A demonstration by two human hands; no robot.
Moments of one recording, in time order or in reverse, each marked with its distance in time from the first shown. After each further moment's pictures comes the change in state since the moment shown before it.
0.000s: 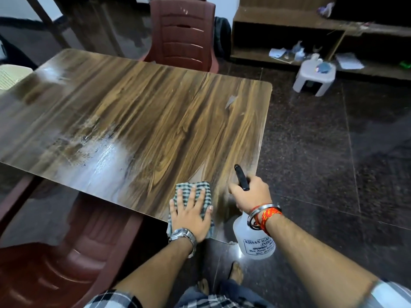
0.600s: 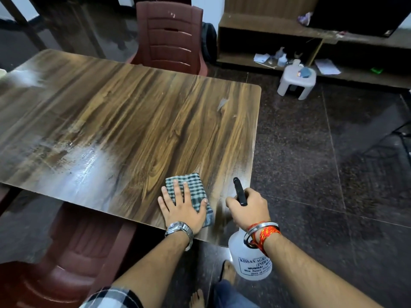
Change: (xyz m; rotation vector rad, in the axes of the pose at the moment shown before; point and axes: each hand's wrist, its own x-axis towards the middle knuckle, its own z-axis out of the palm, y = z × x) left_hand 0.031 -0.004 0.003 0.001 0.103 -0.114; right_hand -0.023 0.016 0.012 -0.024 0.078 0.060
